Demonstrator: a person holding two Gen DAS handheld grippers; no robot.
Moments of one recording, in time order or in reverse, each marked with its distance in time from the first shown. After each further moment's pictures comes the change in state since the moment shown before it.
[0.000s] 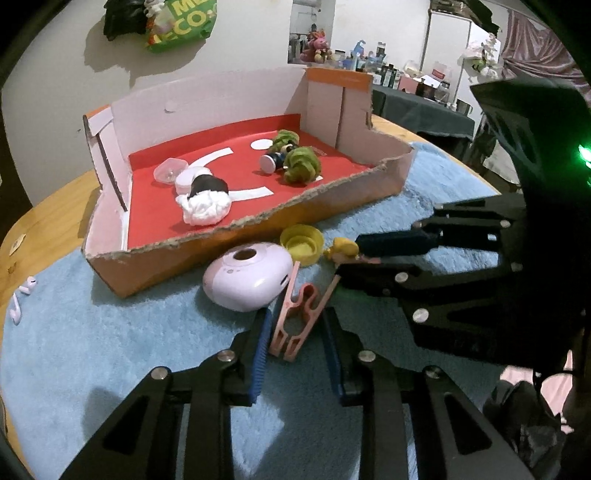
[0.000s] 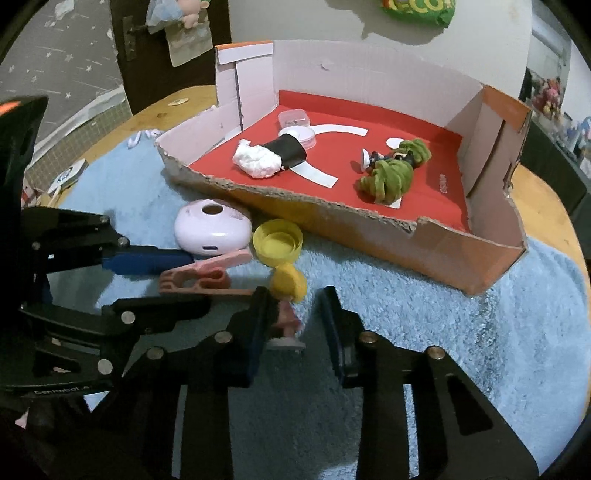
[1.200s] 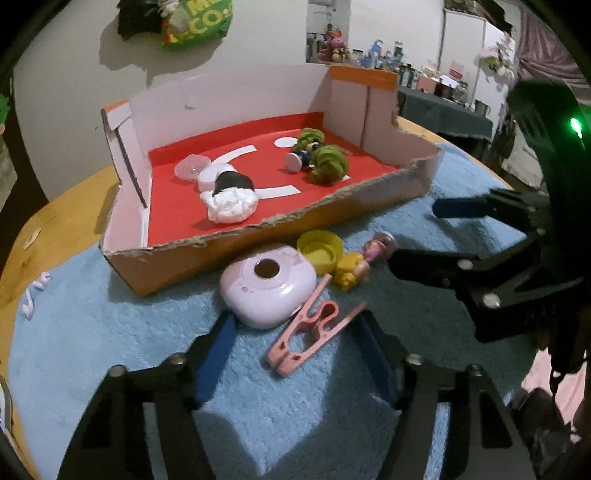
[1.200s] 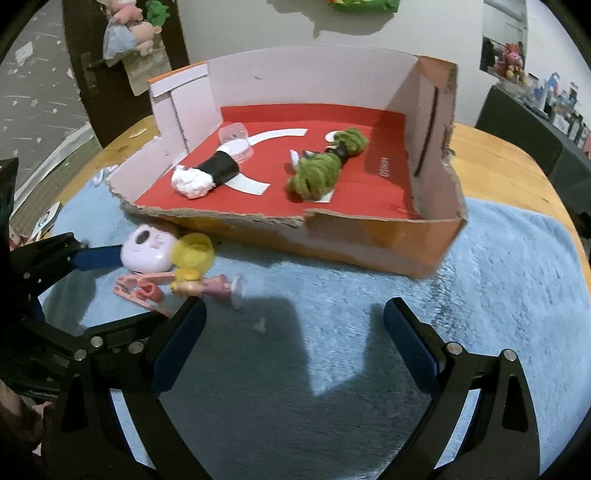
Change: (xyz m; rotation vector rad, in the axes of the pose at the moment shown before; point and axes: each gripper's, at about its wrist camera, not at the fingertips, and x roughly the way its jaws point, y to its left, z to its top) left arm 0.002 0.007 -0.003 -0.011 -0.001 0.068; right arm -0.009 -0.041 -0.005 0.166 -0.027 -0.032
